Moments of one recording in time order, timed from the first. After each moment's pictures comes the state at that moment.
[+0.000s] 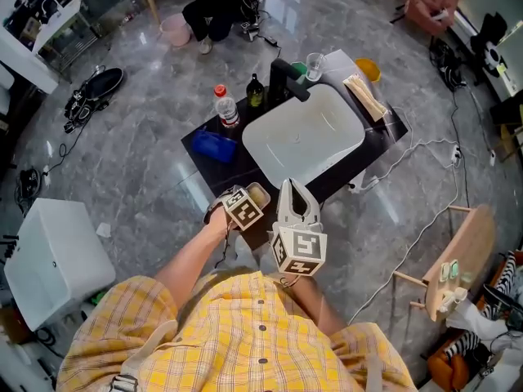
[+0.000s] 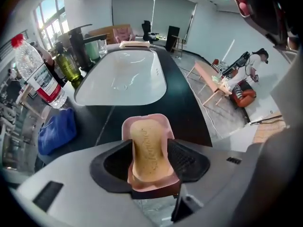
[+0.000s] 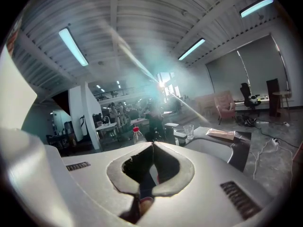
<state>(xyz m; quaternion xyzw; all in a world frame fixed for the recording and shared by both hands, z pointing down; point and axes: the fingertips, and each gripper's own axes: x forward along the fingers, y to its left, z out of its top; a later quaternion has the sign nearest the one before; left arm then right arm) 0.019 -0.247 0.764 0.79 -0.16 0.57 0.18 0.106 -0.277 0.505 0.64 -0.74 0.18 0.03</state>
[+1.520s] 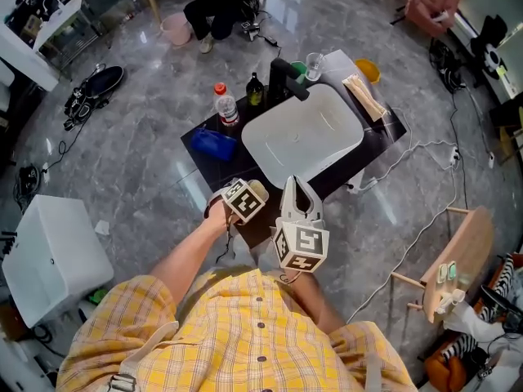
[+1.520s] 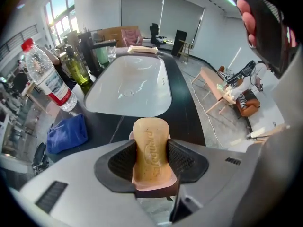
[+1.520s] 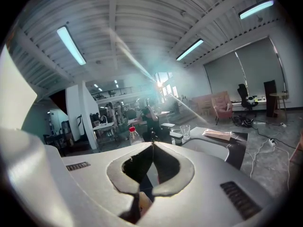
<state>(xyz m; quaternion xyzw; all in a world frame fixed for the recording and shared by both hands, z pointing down) 0.027 -0.266 0.731 0.78 -0.19 0.56 0.20 0.121 -0.277 0.510 0.66 -0.73 0.18 0.03</state>
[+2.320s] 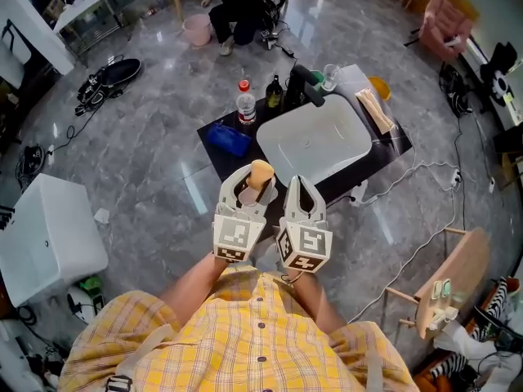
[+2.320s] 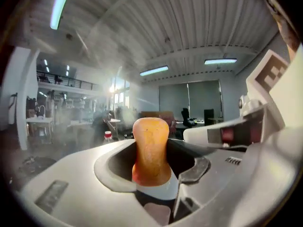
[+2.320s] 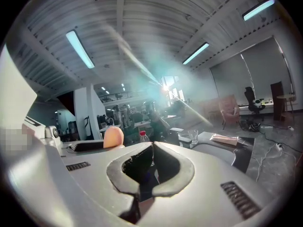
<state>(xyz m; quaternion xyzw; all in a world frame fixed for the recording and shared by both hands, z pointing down) 0.012 -0.267 0.484 0.87 -0.47 0.09 0.03 0.087 -0.255 0.486 0.63 -0.76 0.15 0.02</state>
